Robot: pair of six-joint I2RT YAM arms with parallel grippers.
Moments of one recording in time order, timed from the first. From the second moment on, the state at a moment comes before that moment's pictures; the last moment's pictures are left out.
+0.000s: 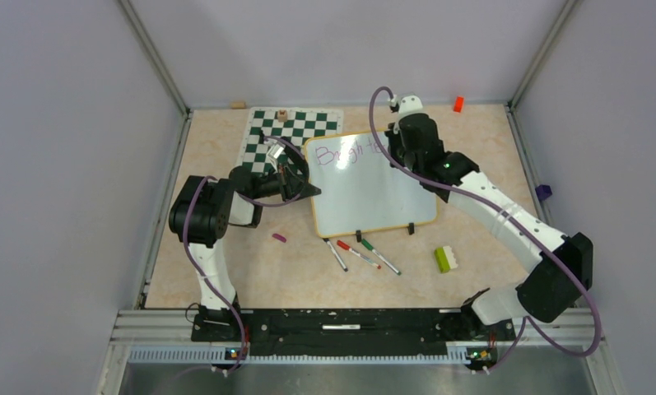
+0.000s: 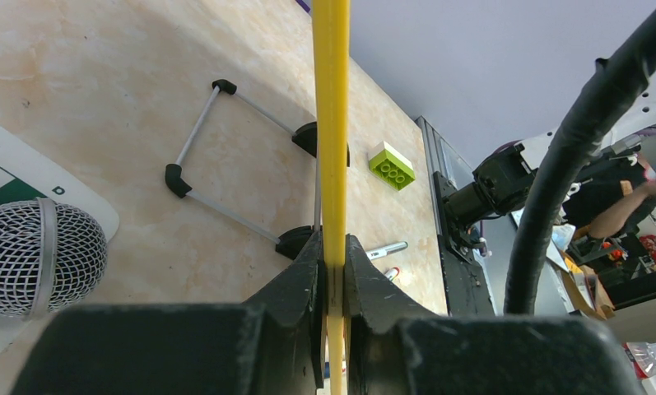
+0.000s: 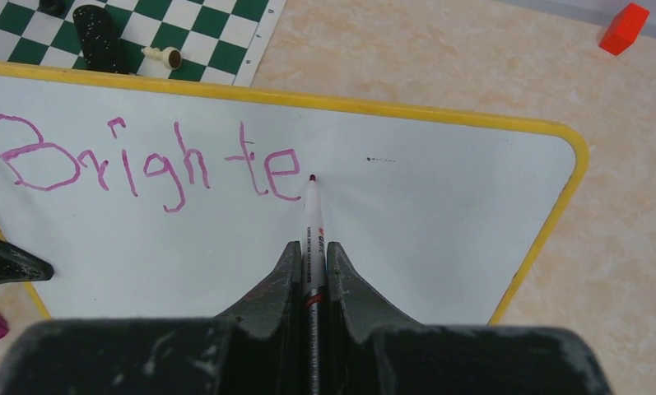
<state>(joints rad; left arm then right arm) -0.14 2.00 0.72 1.51 1.24 -0.95 0.59 1.40 1.29 -0.38 0.31 0.13</state>
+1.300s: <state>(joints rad) -0.14 2.00 0.72 1.51 1.24 -0.95 0.59 1.37 1.22 -0.39 0.35 0.14</state>
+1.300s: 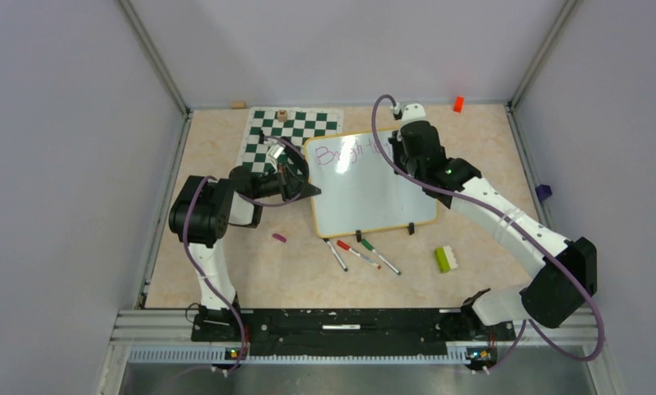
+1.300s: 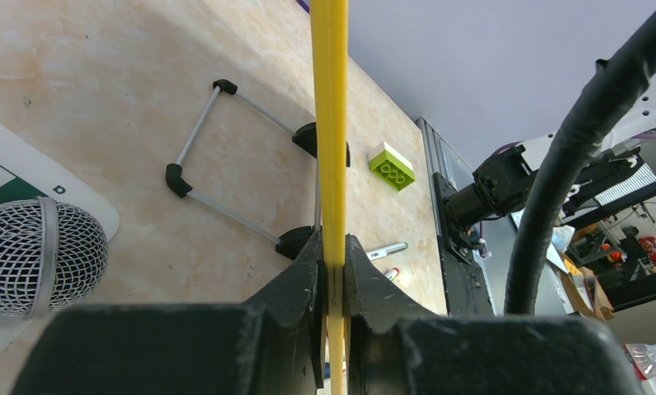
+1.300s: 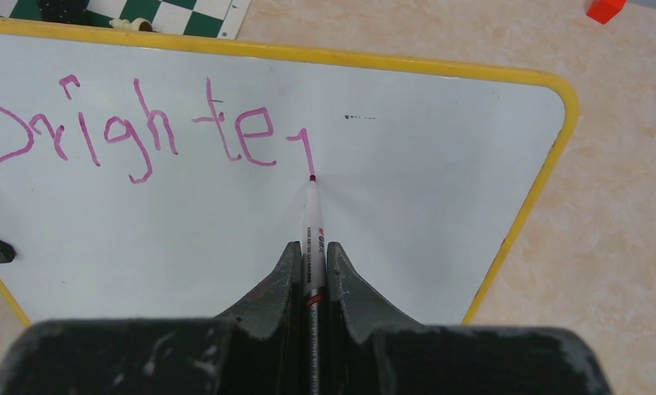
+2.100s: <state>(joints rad) -0.14 2.00 0.72 1.51 1.24 -0.95 0.55 1.39 1.29 -0.39 0.38 0.14</state>
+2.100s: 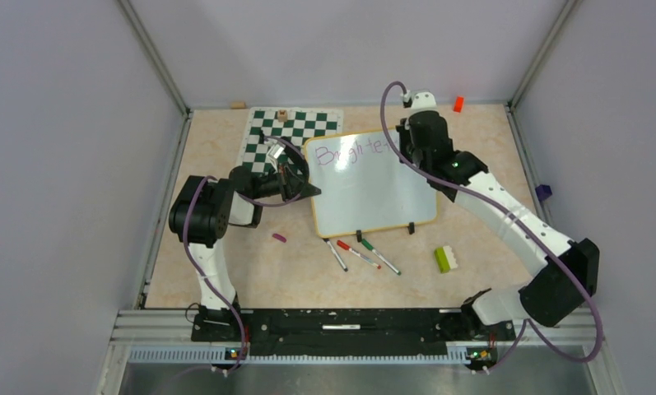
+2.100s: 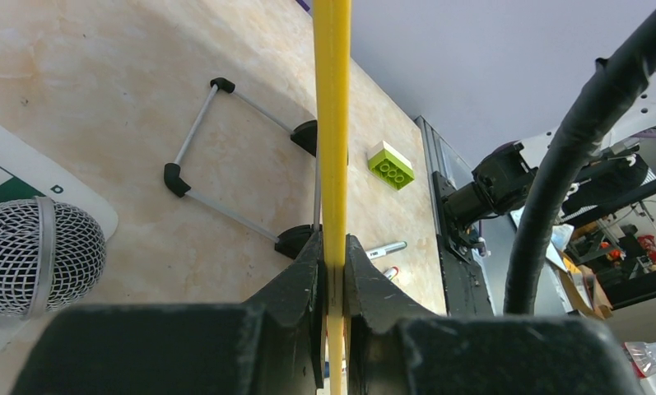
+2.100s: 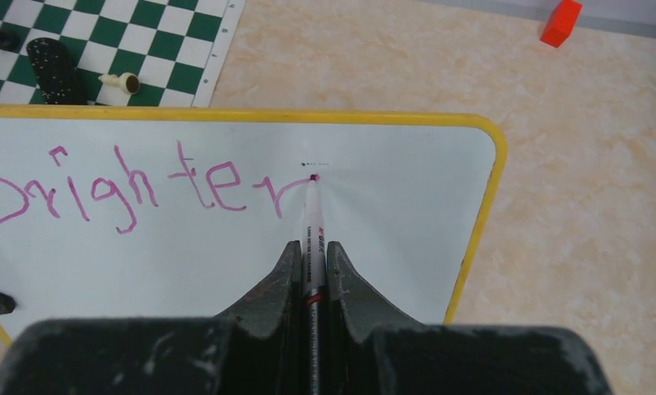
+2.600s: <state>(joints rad) -0.14 2.00 0.74 1.51 1.26 -0.95 0.55 1.21 1.22 -0.39 0.21 0.17</state>
